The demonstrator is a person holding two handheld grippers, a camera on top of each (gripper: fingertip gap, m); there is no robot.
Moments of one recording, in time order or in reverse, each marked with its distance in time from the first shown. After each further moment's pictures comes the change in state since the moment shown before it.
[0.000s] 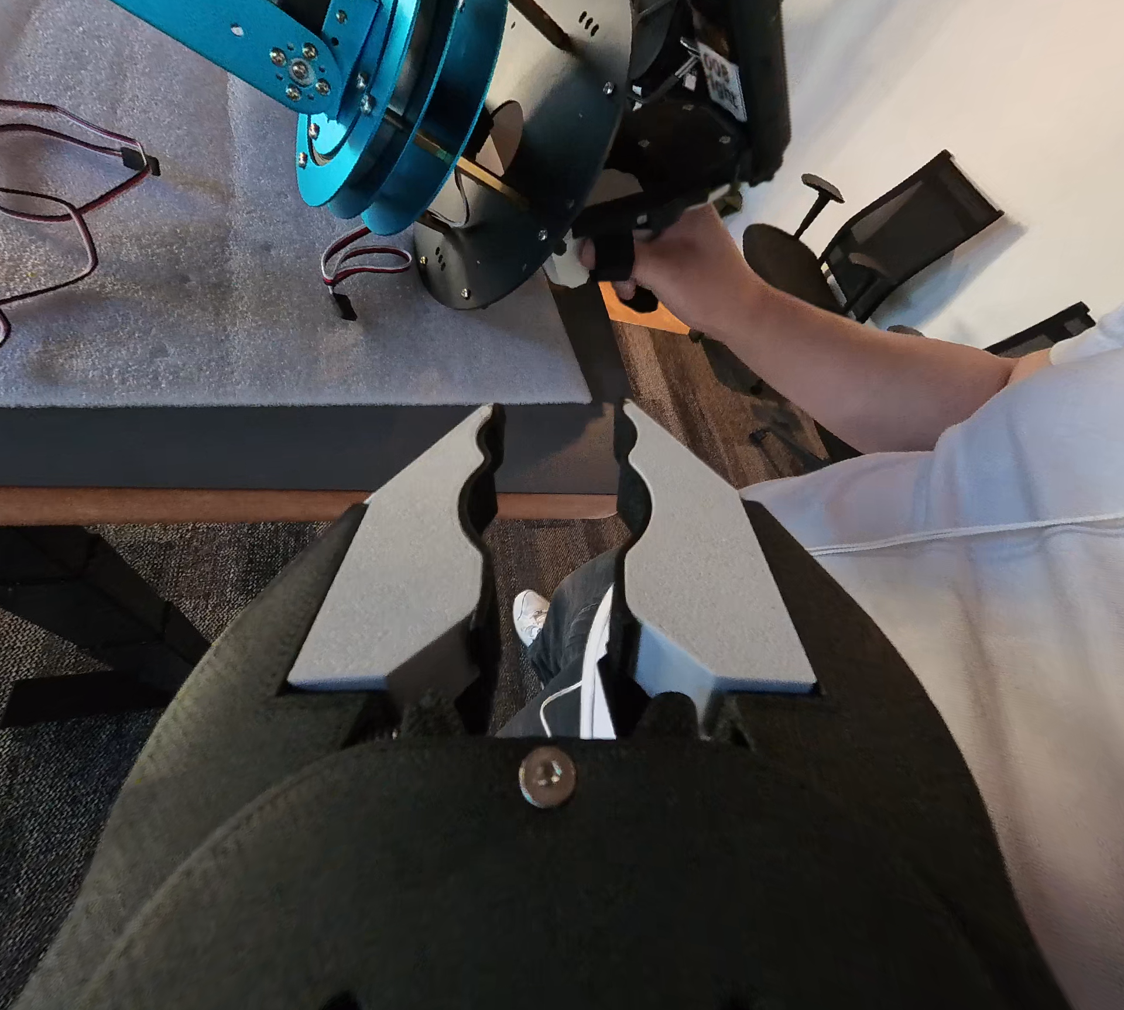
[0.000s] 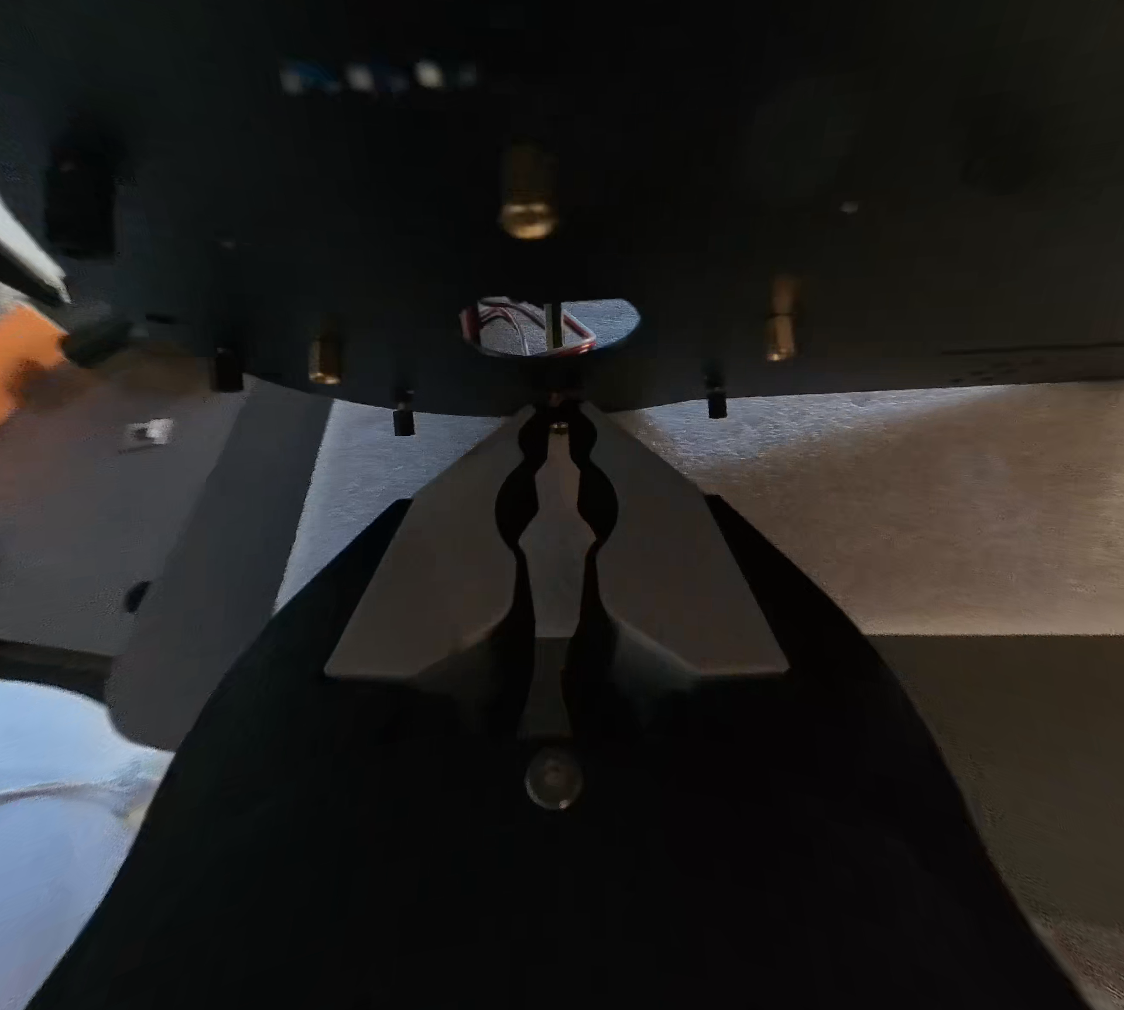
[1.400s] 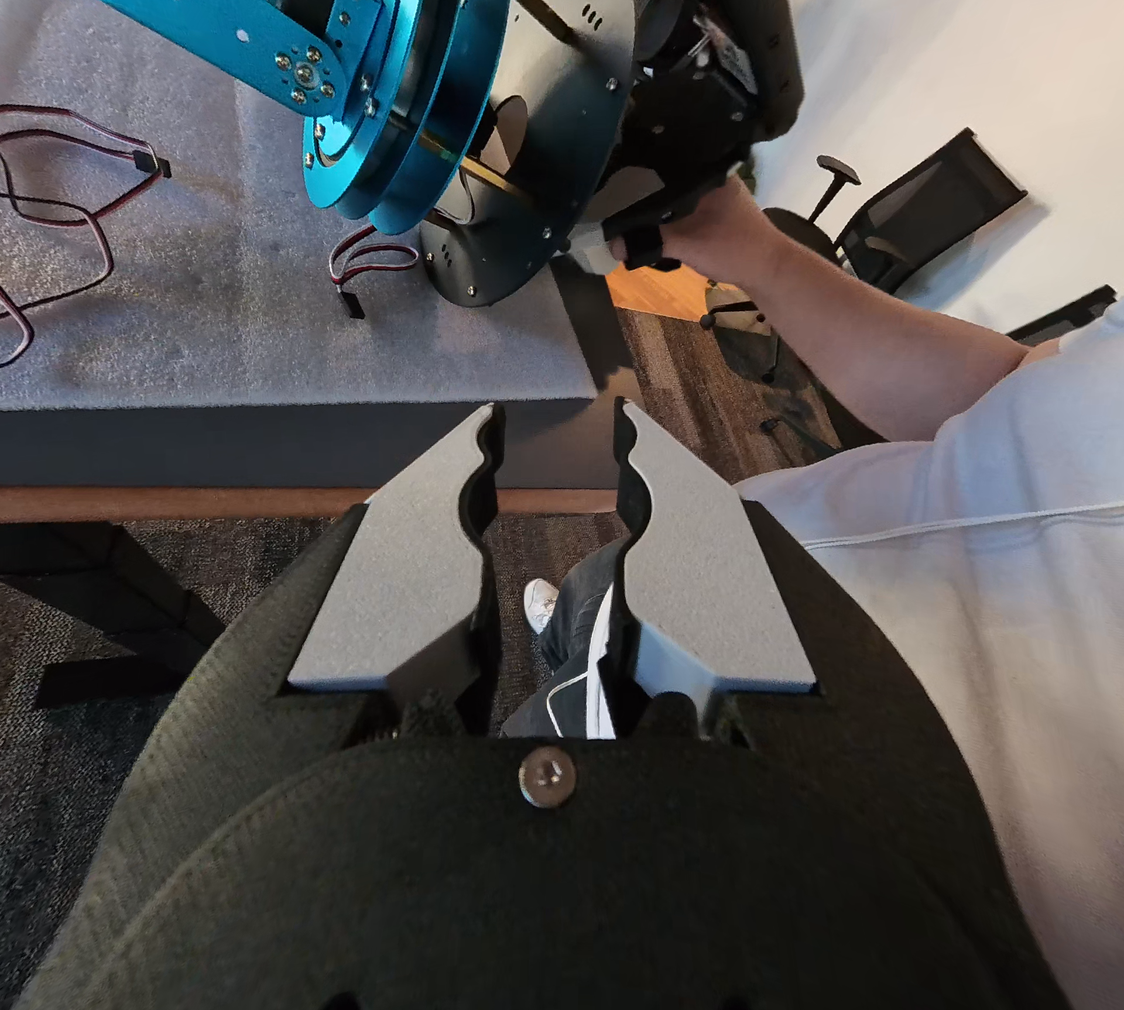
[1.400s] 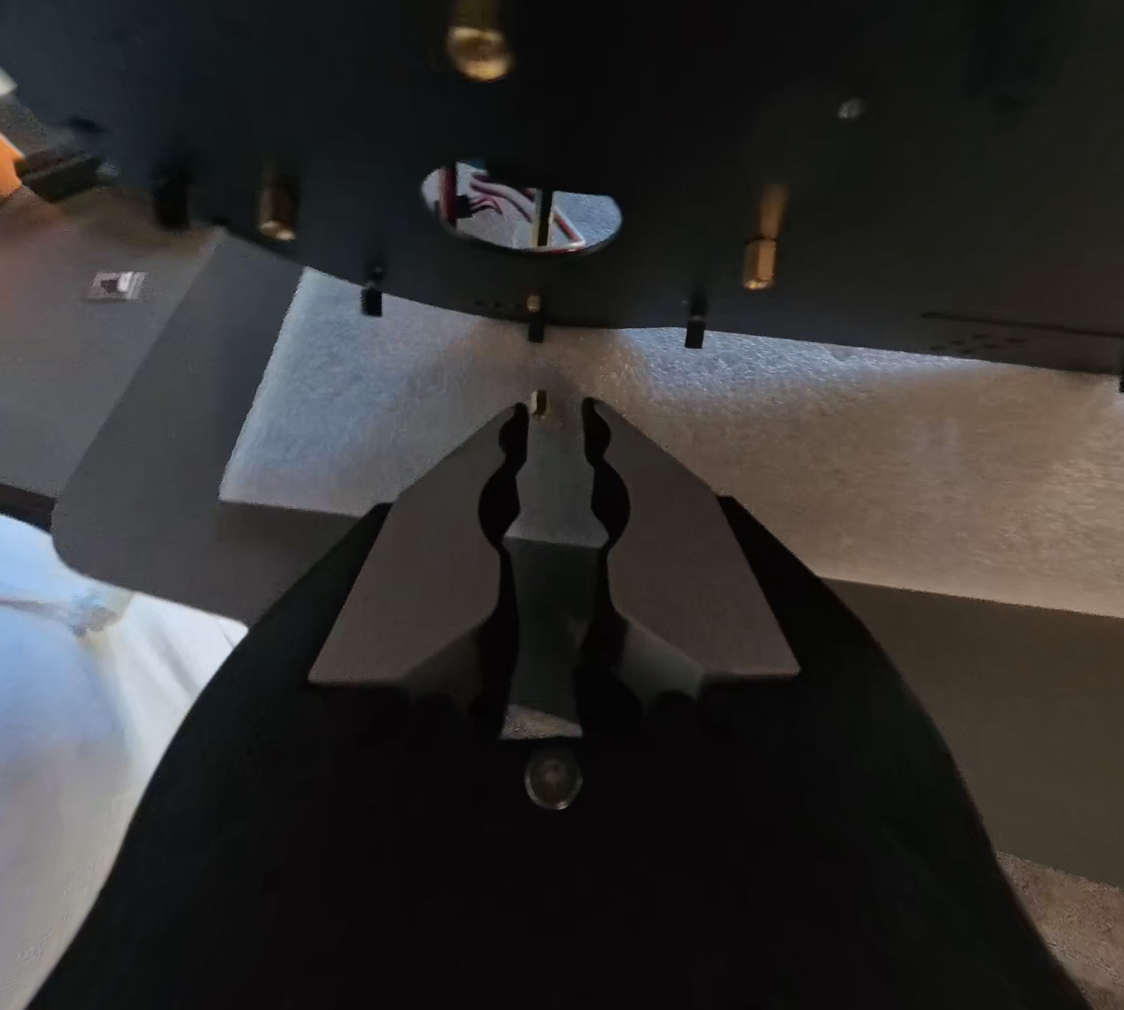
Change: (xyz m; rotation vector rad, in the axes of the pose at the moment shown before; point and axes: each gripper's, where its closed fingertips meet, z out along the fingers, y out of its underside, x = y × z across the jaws) left arm -0.001 -0.001 -0.002 -0.025 -0.017 0.016; right arm 0.012 0.025 -0.015 -0.156 -0.055 -0.148
